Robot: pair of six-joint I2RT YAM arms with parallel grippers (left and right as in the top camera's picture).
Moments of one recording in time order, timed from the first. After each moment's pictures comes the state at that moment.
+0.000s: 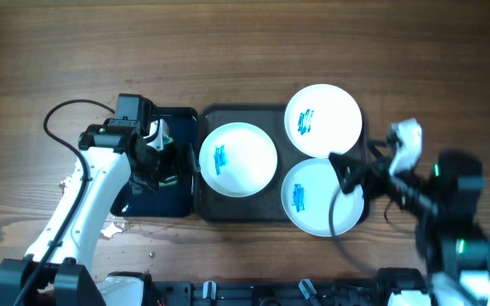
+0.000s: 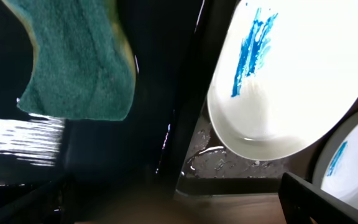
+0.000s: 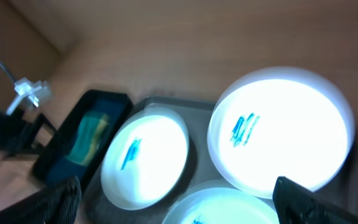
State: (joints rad) left arm -0.10 1.43 0.99 -1.01 0.28 -0.36; right arm -0.02 0.75 0.71 -0.57 -0.60 0.12
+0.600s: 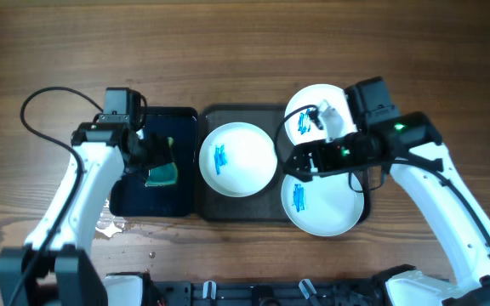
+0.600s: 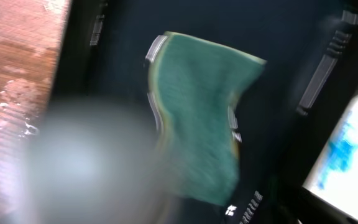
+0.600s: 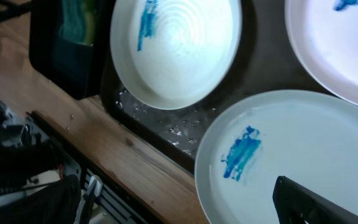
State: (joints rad) left arm -0.03 1.48 0.99 -0.87 -0.04 -0.36; right arm 0.30 1.40 1.13 -1.03 -0.53 0.05
